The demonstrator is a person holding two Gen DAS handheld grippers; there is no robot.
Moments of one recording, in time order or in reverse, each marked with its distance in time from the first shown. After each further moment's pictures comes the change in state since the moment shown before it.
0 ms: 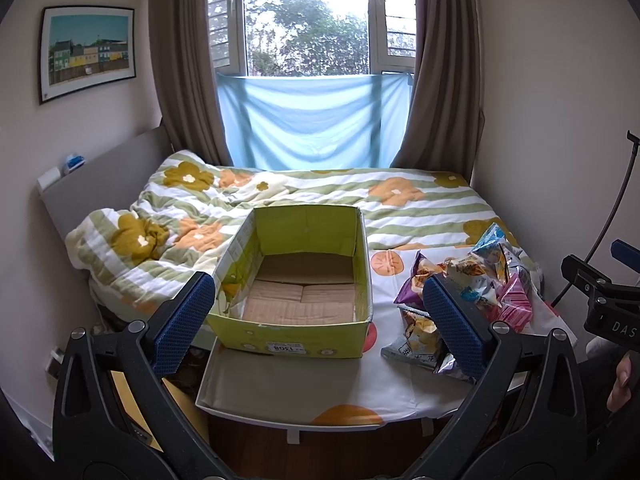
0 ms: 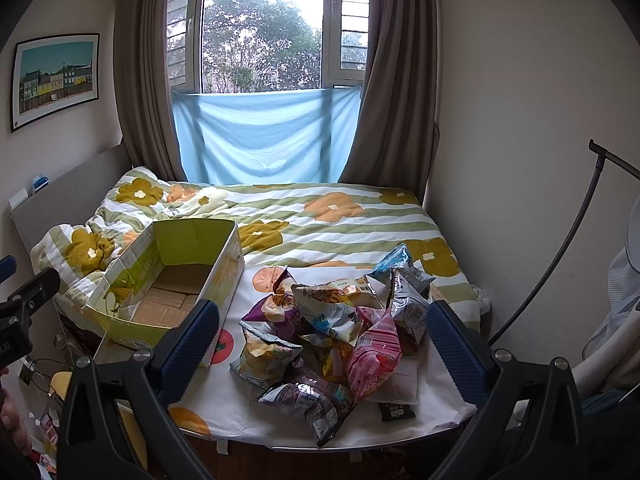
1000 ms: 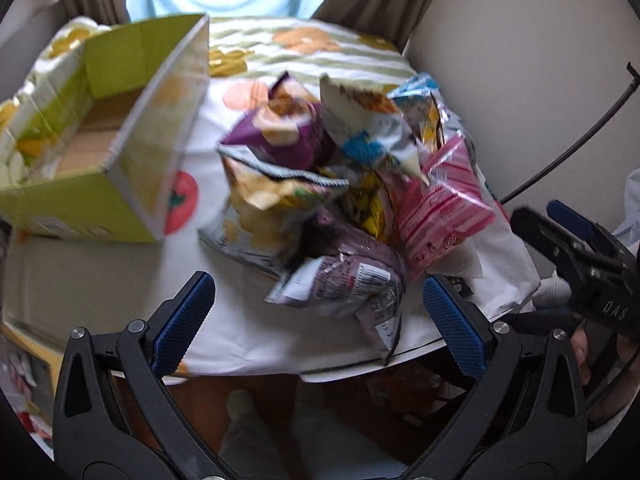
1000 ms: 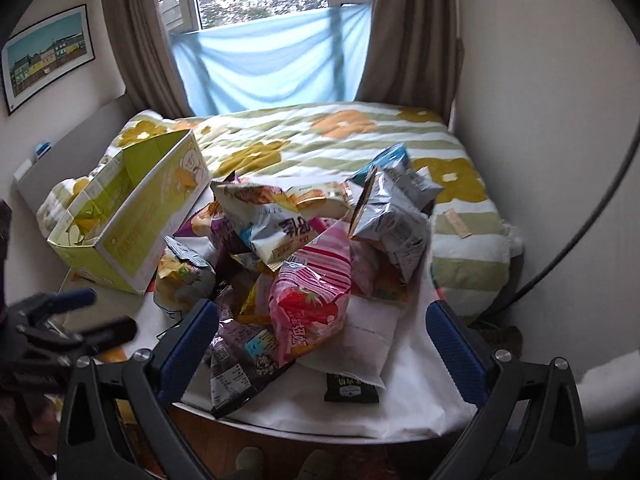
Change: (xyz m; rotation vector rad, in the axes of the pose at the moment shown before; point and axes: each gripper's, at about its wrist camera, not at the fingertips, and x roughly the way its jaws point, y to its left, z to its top) left arm 0.173 -0.162 -0.121 -0.062 0.533 -0.323; right arm 0.146 -0.119 -0.073 0.018 0.283 0.197
